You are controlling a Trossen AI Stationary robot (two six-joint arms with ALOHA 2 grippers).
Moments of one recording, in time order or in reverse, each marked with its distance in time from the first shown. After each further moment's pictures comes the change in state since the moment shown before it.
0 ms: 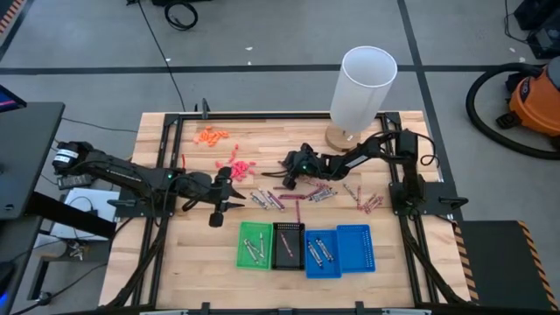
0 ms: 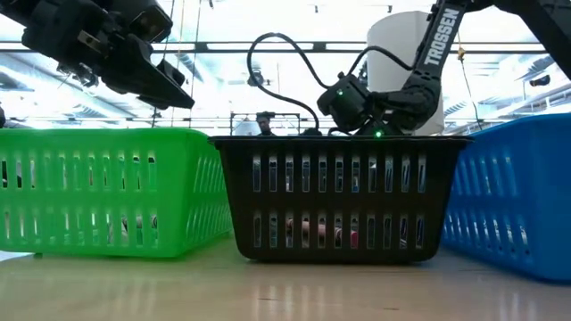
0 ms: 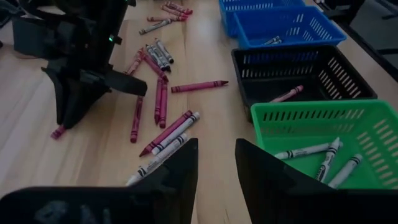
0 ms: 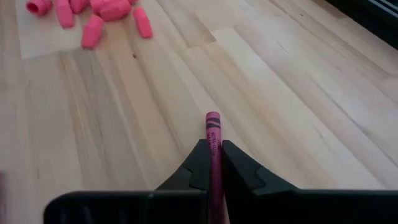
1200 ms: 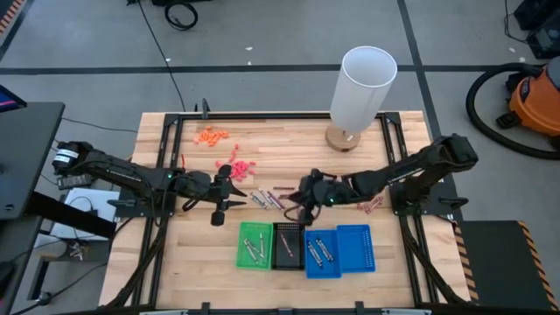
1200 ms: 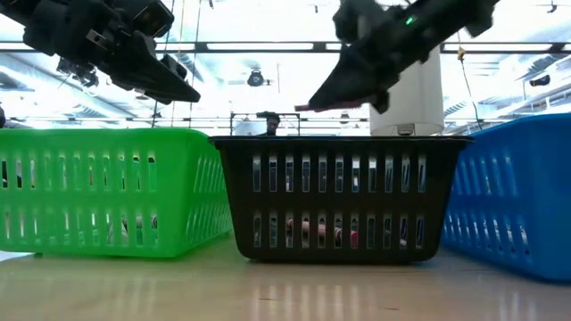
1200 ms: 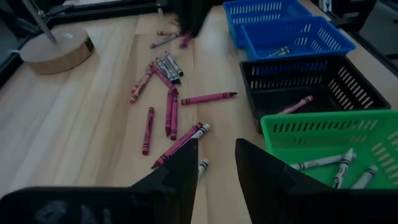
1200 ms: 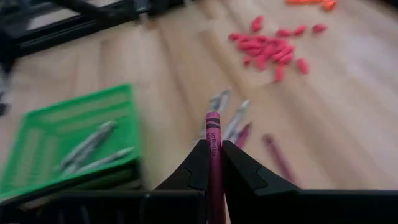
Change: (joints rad) left arm 0.001 0.001 0.001 0.041 -0.037 0.036; right arm 0.424 -0.478 0.001 -0.435 0.029 0.351
